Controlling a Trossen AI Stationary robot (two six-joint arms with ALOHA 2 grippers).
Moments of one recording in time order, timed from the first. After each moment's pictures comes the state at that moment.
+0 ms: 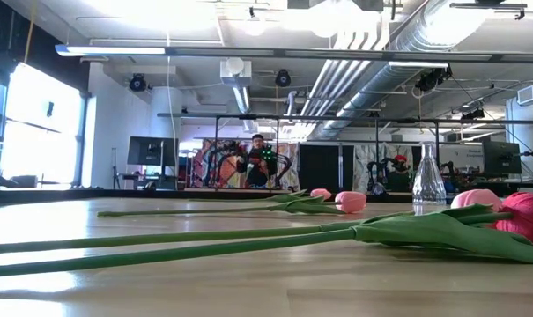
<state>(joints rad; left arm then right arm) 0.07 1.47 1.71 -0.39 0.06 0.10 0.30 0.92 1.26 -0.50 0.50 0.34</state>
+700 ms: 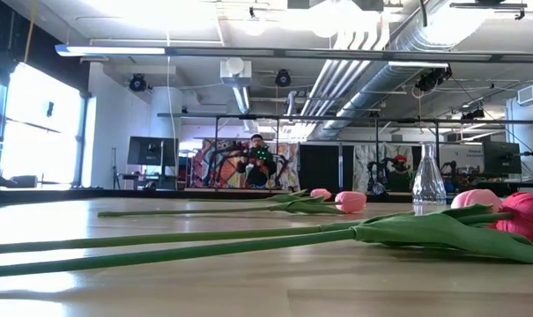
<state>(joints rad) 0.09 1.07 1.22 -0.22 -0.11 0.01 0.30 0.90 1.26 -0.63 0.43 0.42</state>
